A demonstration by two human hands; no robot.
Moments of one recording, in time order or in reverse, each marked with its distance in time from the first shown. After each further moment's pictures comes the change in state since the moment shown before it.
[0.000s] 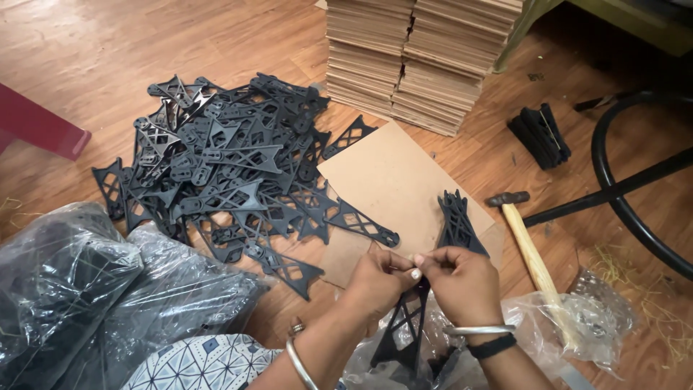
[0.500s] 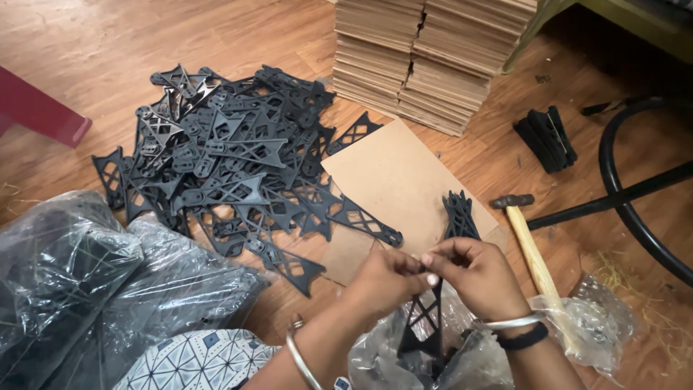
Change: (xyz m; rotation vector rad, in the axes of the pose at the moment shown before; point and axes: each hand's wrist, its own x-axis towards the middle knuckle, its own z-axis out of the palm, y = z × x) left_hand -0.003 0.007 -0.004 0.178 -0.109 -0.013; right_hand 0.037 0.035 -0.016 0.284 -0.342 -0.163
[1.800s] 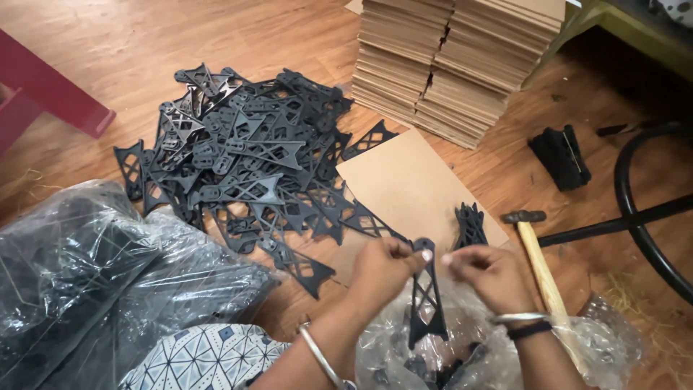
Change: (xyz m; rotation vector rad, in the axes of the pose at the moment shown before) left_hand 0.018 0.005 -0.019 0.287 0.377 0.241; right_hand 0.026 0.037 -0.017 0.066 -0.109 0.101
